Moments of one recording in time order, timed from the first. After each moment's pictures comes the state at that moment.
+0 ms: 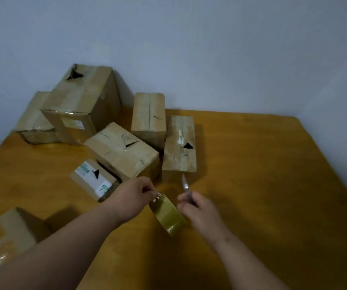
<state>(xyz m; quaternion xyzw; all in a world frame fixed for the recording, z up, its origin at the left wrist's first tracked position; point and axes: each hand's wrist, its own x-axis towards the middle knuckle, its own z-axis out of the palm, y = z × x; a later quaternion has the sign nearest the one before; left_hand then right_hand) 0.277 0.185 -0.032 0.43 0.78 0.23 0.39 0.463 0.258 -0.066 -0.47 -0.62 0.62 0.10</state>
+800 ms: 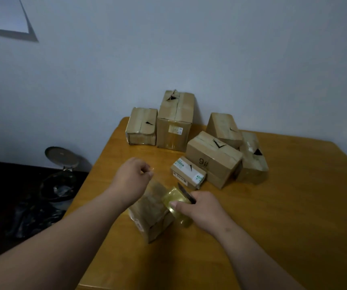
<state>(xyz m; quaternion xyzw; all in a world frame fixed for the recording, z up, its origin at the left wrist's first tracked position) 0.089 -0.065 0.030 0.39 0.84 0.34 0.18 0.274 0.017 0.010 -0.43 -0.75 0.49 0.04</state>
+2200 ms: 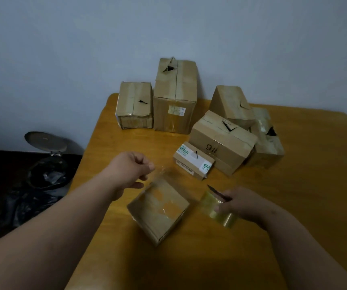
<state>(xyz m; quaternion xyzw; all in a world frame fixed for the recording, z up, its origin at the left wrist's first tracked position) 0.015 -0.014 -0.009 0.27 0.77 0.37 0.45 0.279 0.096 -0.009 -0.50 -0.70 0.48 -0.18</state>
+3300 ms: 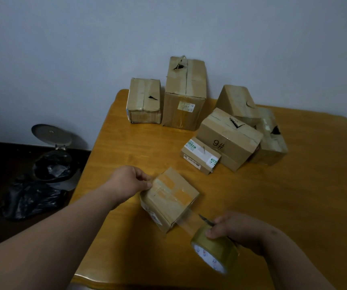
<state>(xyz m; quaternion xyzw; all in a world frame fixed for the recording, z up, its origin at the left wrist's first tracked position) 0.003 -0.068 -0.059 0.31 0.79 0.32 0.42 0.278 0.027 -0.020 -0.51 -0.59 0.58 -0.23</state>
